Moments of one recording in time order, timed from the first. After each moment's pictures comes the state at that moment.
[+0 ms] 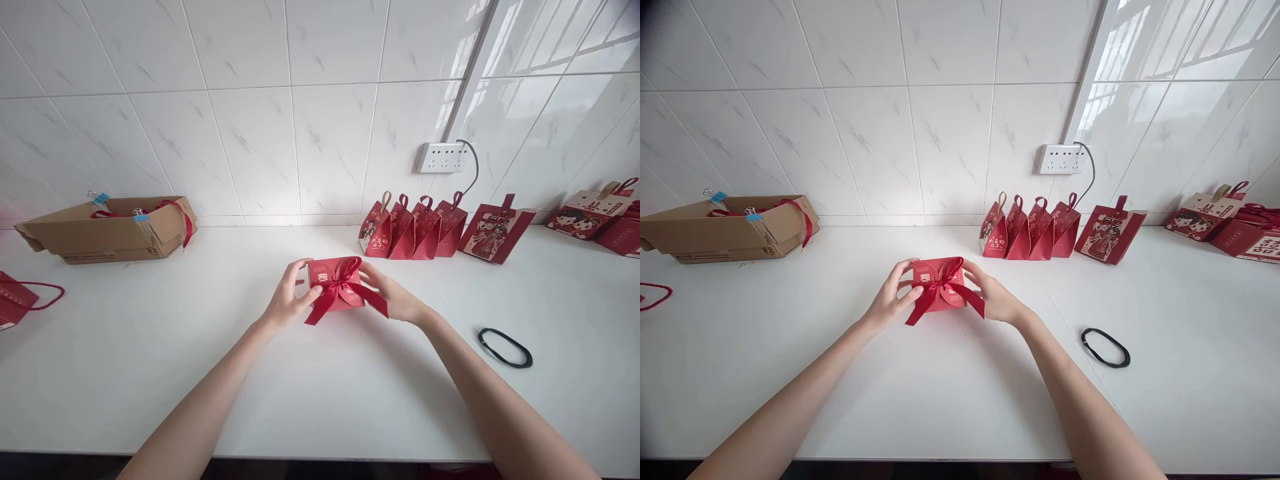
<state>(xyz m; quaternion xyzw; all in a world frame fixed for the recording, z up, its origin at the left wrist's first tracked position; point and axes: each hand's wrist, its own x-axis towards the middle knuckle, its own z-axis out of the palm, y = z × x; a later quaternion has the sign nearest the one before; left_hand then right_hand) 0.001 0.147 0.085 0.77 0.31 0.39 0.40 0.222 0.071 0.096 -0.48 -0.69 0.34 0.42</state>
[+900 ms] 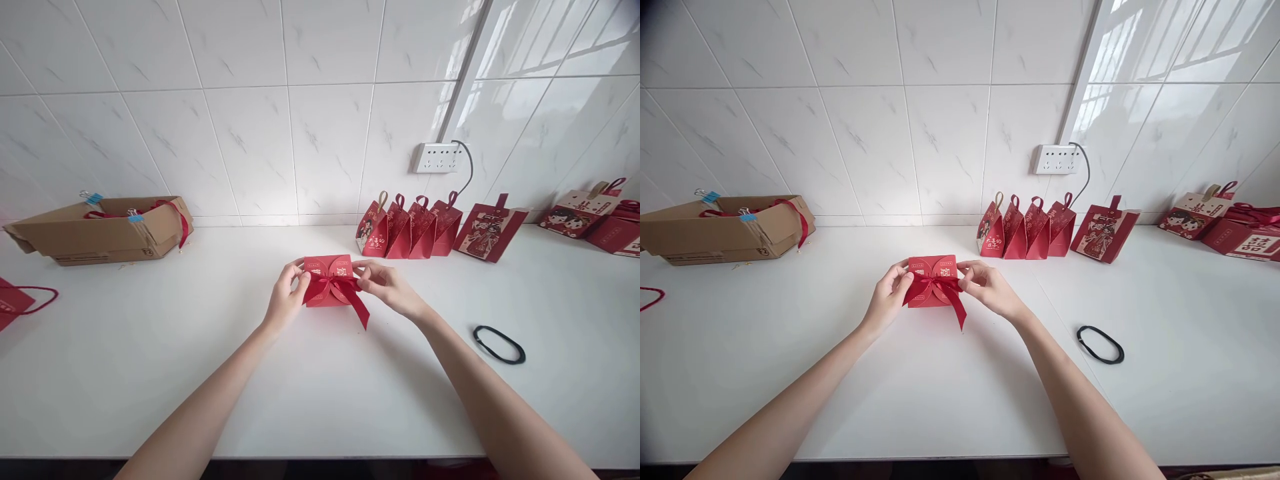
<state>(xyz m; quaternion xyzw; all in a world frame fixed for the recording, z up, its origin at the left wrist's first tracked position) 0.010 0.141 0.085 0.68 0.34 0.46 0.45 0.217 0.065 0.108 -0.50 -0.58 0.41 0.50</state>
